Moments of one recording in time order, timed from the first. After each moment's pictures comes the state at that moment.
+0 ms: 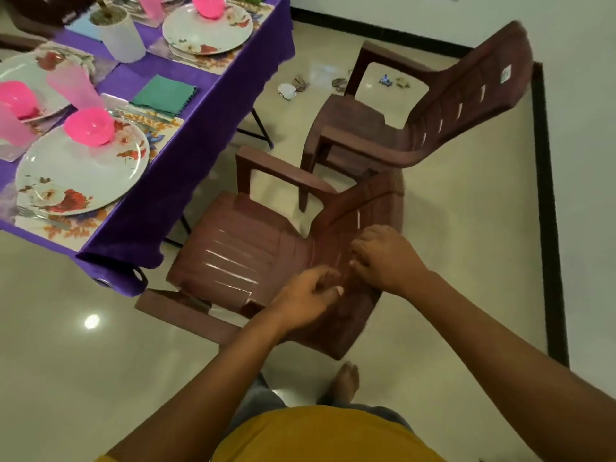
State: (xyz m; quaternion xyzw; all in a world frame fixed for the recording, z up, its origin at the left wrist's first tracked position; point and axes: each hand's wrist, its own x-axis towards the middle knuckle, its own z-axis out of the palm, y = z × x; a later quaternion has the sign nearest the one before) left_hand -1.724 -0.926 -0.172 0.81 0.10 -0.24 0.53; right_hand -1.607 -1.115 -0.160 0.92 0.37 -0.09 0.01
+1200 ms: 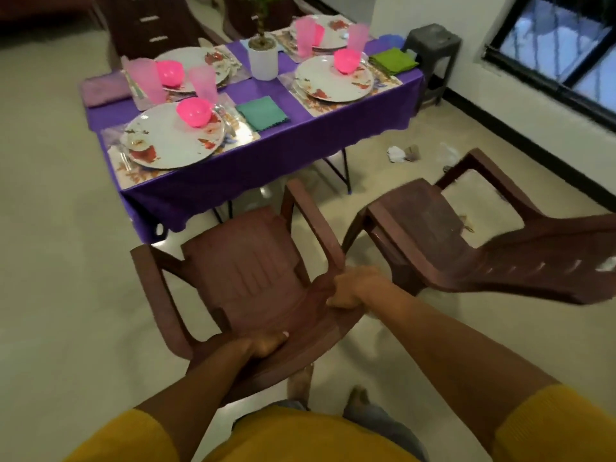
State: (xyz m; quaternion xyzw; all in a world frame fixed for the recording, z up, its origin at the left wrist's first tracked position) left_hand -1.631 -1.022 -0.200 0.60 0.49 -0.31 0.54; right_hand -1.406 -1.080 -0.152 0.74 0.53 -0.30 0.28
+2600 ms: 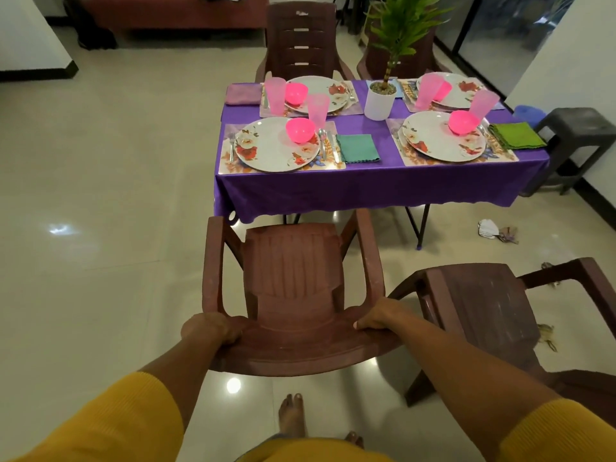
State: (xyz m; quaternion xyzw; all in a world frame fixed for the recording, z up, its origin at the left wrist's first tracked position) left_hand -1.678 -0.993 -0.188 0.51 0.79 -0.21 0.29; right_hand -1.341 -1.026 -0.193 0.80 0.42 -0.39 0.17
